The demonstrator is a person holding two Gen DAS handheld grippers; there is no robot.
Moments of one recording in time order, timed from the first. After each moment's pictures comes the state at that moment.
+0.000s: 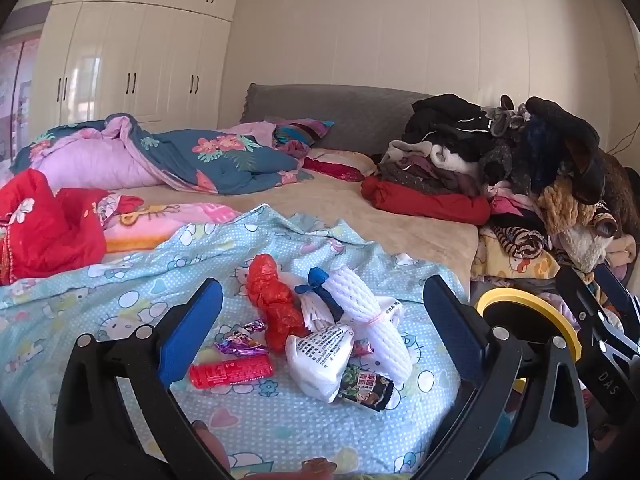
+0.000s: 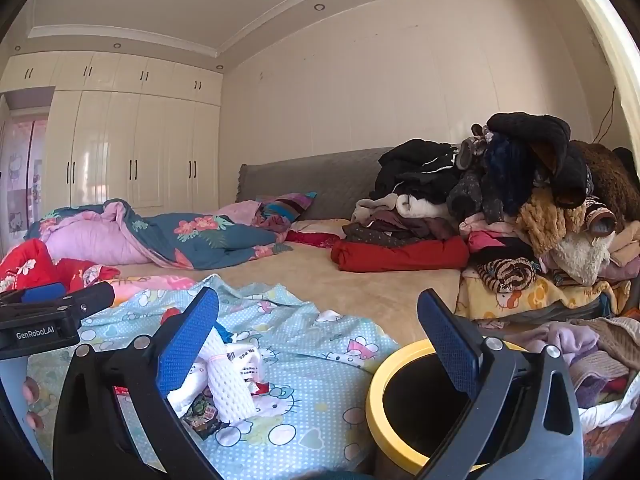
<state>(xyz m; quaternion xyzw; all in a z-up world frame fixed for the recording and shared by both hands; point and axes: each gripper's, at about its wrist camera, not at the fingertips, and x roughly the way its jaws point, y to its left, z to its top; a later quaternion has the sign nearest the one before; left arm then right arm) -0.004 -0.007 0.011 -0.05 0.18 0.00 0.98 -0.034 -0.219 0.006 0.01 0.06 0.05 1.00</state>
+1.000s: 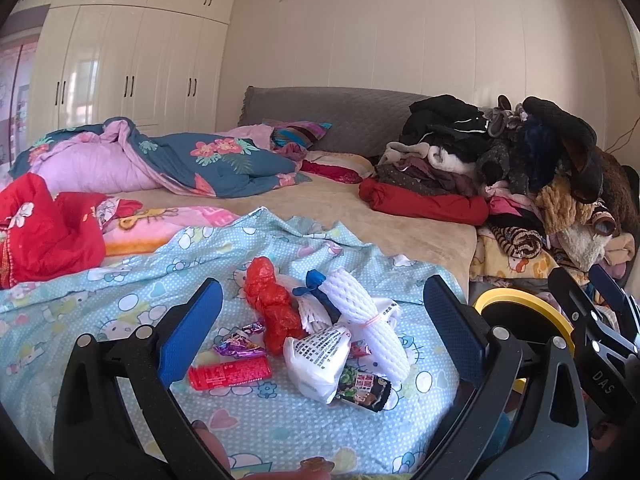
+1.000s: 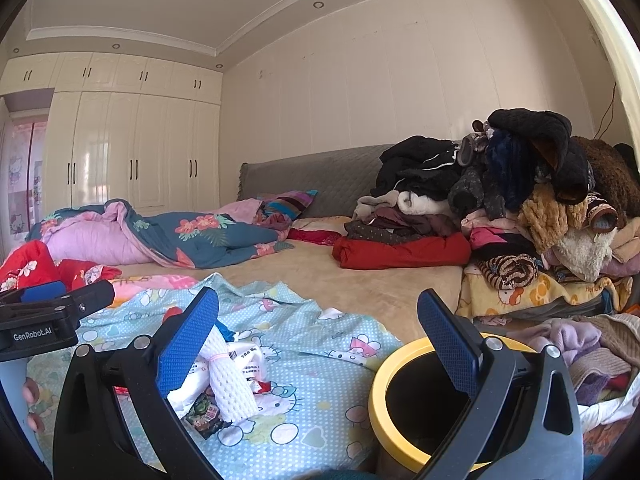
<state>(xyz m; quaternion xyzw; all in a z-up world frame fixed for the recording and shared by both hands) -0.007 -0.011 0.016 -0.05 0.18 0.00 0.98 -0.034 -0.216 0.003 0.01 0.06 0.05 1.00</state>
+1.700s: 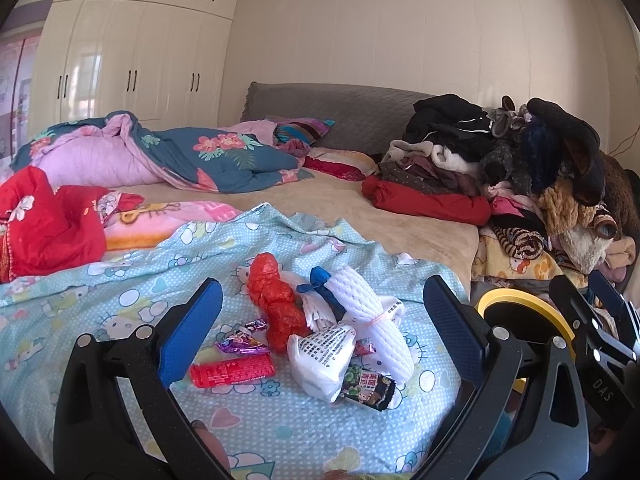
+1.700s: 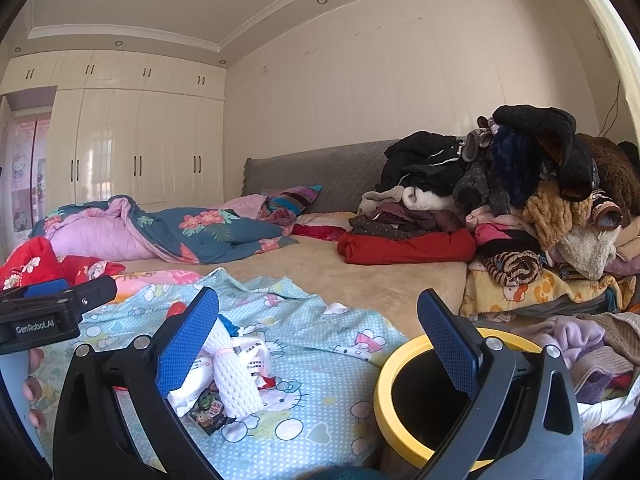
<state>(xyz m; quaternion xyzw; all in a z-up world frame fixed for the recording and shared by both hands) -0.005 -0.004 0.007 -0.06 0.18 0.00 0.98 -0.032 -0.209 -0.002 0.01 0.07 0.06 1.00</state>
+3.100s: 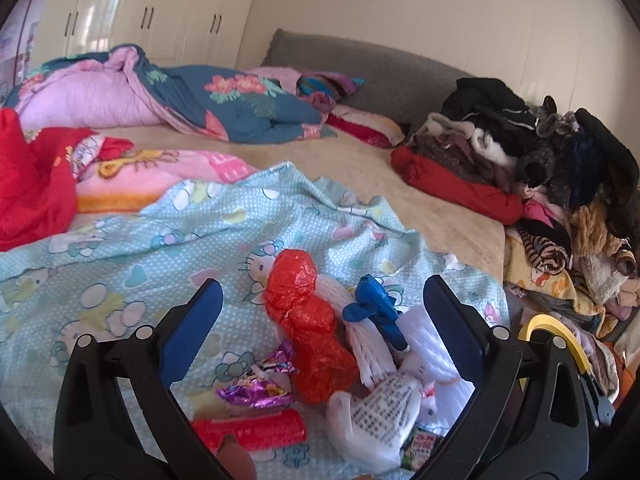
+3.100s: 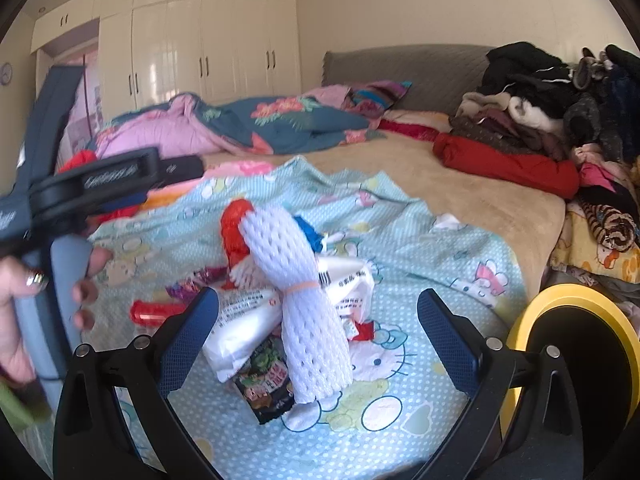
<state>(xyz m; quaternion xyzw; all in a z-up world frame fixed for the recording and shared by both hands) 0.122 0.062 -0.030 -0.13 0.27 0.01 0.95 0.077 -0.135 -0.060 -0.05 0.27 0.21 0.94</state>
